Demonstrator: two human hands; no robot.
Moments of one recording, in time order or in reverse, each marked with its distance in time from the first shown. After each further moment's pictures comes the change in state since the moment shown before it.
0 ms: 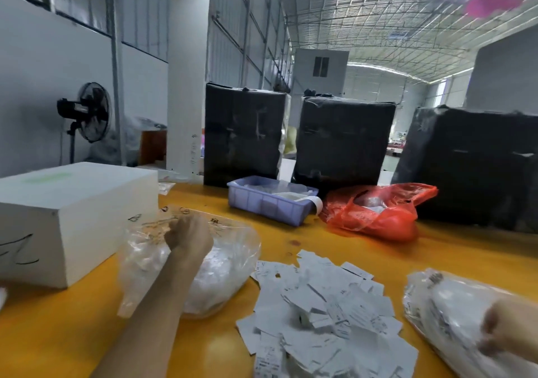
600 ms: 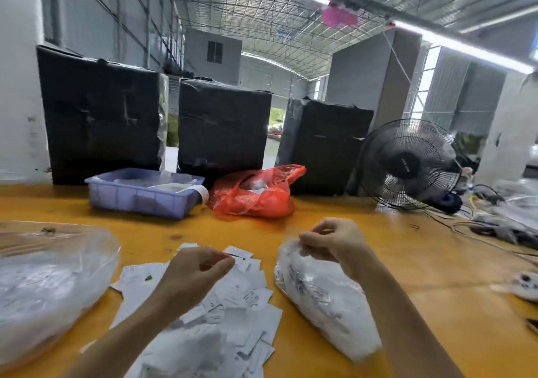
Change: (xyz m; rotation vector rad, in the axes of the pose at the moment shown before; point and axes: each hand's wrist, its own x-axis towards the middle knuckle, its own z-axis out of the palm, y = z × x) left_hand -0.124 0.119 0.046 -0.973 -0.479 0.629; right_hand -0.099 -0.059 -0.054 1.201 0.045 -0.330
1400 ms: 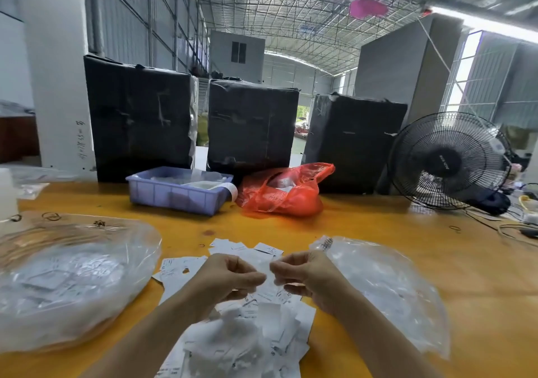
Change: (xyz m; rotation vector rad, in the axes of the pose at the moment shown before) left_hand 0.002 -0.018 -0.010 -0.388 -0.229 -0.325; right_hand -0.020 0.024 0.087 0.103 -0.369 0.161
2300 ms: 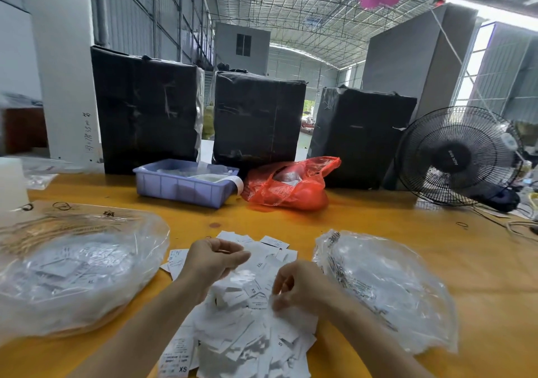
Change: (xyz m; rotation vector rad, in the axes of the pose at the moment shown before) left_hand 0.010 -0.006 -0.018 -0.133 0.311 0.031; right_hand 0.011 0.023 0.012 -0.915 -0.039 -0.137
